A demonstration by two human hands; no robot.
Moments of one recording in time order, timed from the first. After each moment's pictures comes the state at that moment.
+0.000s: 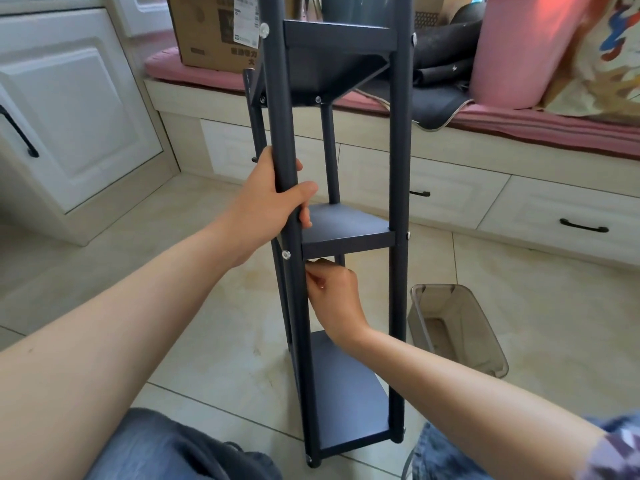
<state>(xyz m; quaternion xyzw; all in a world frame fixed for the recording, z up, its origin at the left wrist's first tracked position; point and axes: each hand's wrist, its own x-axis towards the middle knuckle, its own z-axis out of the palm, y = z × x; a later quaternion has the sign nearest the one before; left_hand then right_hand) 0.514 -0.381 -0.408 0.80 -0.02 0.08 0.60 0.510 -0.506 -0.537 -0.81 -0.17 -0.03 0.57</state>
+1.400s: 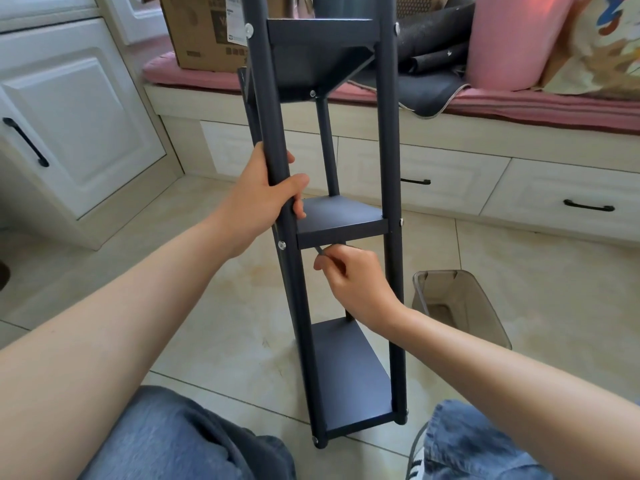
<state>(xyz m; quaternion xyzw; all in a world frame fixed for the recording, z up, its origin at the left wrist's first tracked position) 0.511 -0.381 -0.408 0.80 -0.01 0.08 0.60 0.502 -0.547 -0.503 -0.85 -0.23 -0.03 0.48</state>
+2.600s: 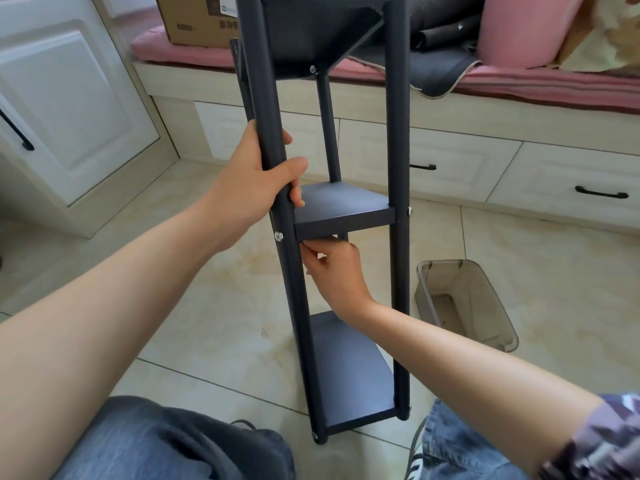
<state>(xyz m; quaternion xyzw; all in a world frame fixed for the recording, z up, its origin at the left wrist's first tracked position) 0.515 -0.379 -0.411 0.79 -0.02 0.08 0.60 0.521 -0.509 -0.542 -0.78 -0.19 -0.06 0.59</state>
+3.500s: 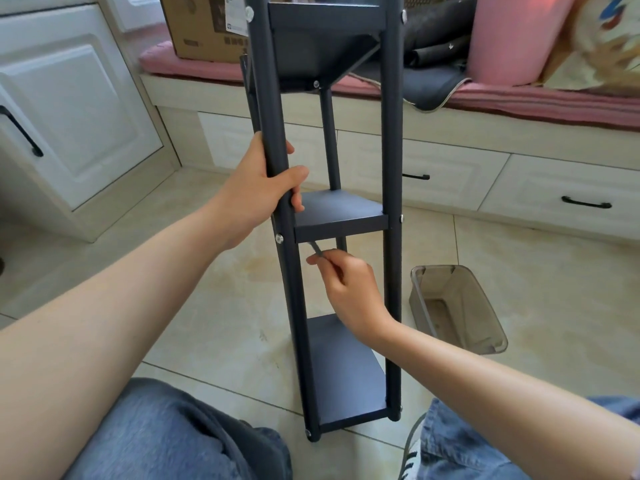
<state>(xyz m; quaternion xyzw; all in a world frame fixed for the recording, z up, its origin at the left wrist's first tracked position) 0.506 -0.381 -0.406 0.80 -0.01 0.07 0.60 0.486 -0.540 -0.525 -0.80 -0.16 0.00 0.58</state>
